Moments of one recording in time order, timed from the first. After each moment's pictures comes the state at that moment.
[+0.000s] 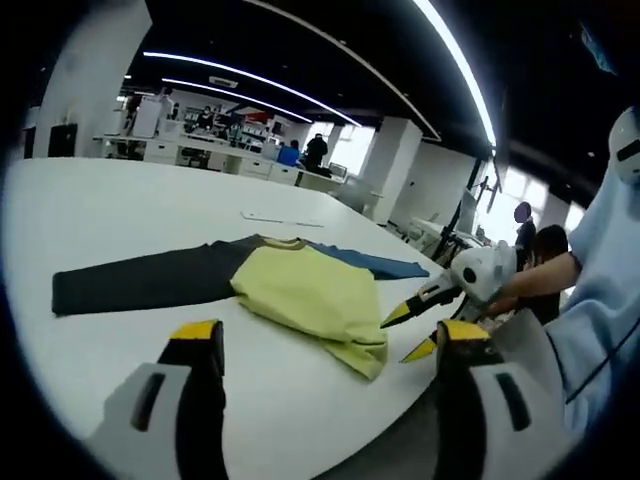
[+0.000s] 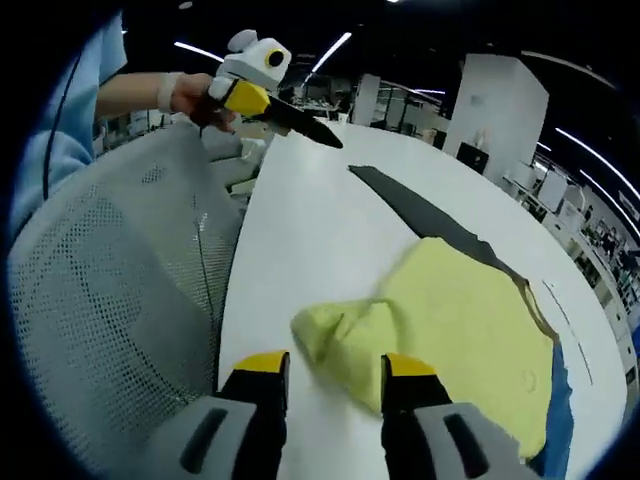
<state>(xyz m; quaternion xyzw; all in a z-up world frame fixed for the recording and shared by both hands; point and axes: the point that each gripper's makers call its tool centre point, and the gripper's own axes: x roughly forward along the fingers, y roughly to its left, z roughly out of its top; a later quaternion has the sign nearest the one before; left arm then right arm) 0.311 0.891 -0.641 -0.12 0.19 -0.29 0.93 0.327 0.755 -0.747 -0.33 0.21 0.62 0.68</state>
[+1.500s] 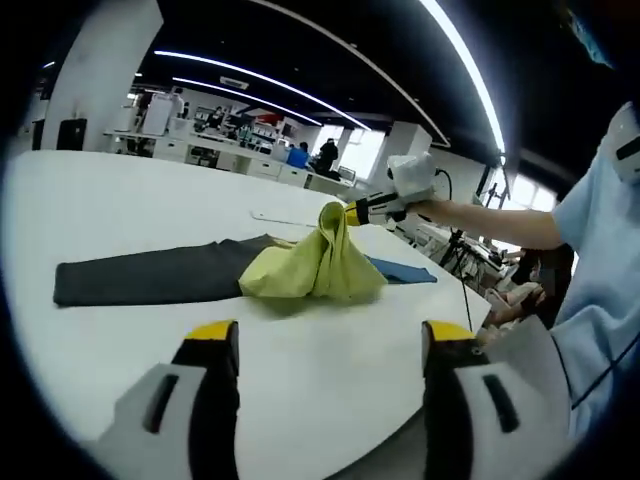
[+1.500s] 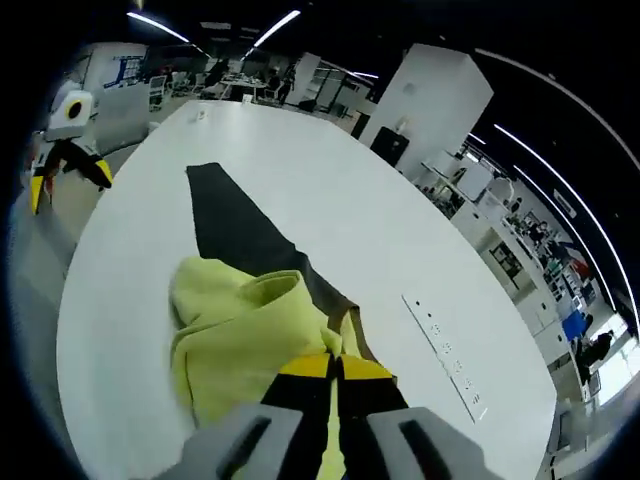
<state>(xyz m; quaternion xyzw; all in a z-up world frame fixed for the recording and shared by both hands) 0.323 0.901 -0.648 -0.14 0.19 -0.27 0.93 0.583 0.756 -0.663 -0.36 0.21 0.45 0.79</state>
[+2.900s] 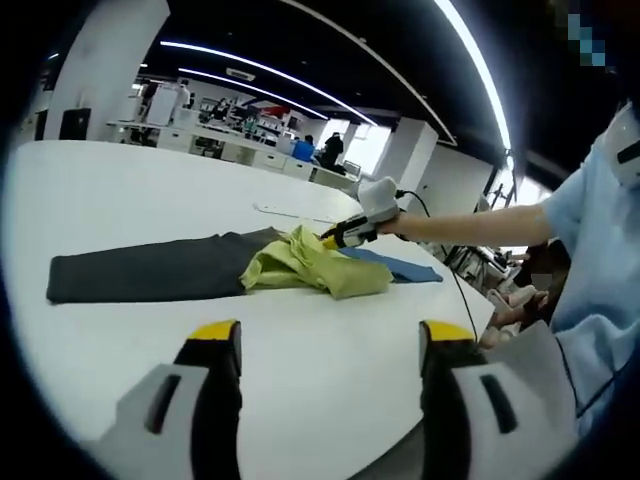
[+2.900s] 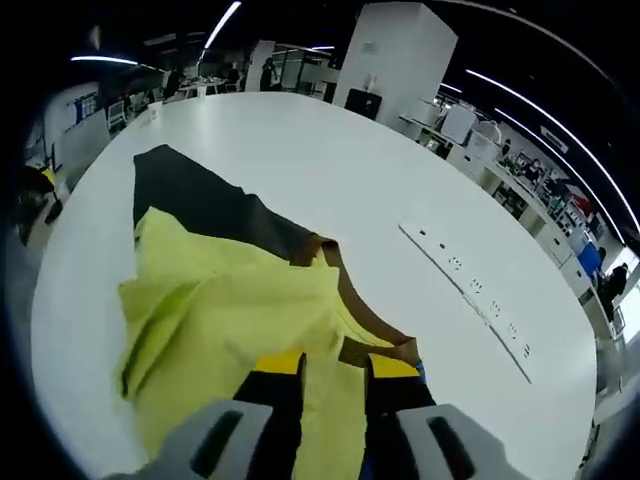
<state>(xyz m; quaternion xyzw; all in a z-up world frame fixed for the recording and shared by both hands) 0.341 0.899 -0.656 -0.15 0.21 -0.27 0.93 0.628 0.733 -0.746 -0.29 0.29 0.43 0.80</state>
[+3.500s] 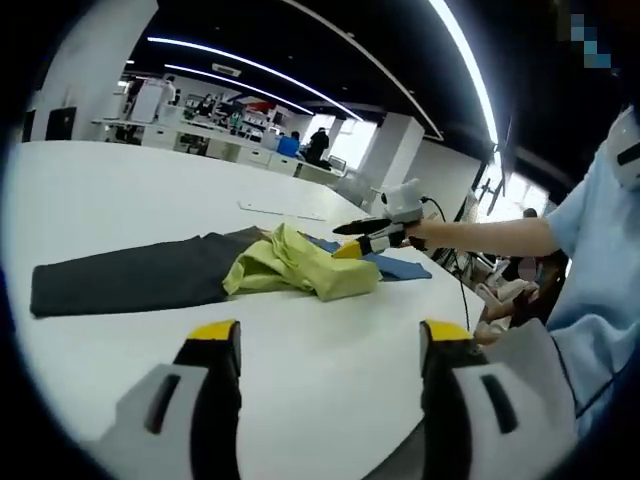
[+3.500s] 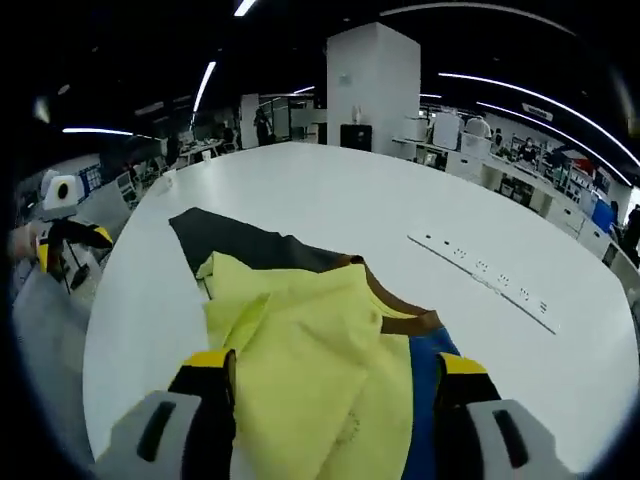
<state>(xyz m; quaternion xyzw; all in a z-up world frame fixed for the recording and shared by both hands) 0.355 0.883 -0.656 -0.14 0.21 -0.30 0.92 0.571 0.714 -0.716 -0.15 0.28 0.47 0.82</state>
